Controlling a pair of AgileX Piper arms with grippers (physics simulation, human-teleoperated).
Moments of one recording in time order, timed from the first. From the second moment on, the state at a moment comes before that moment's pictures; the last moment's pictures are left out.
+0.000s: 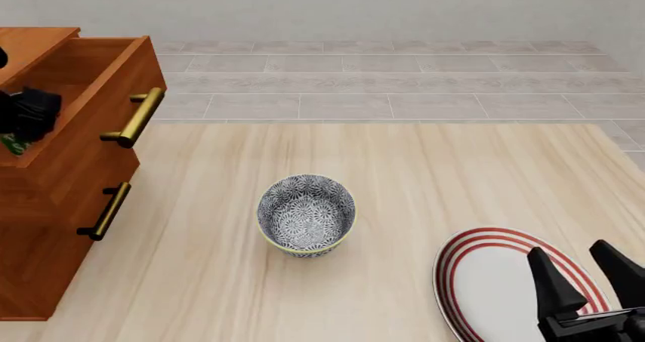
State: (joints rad) left arm 0.17 1.04 -1.05 0.52 0.40; right arm 0.12 0.18 0.00 -0.12 -0.02
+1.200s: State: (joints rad) left arm -0.07 0.76 -1.23 0.80 0.43; right arm 0.13 0.24 0.00 -0.16 -0.01
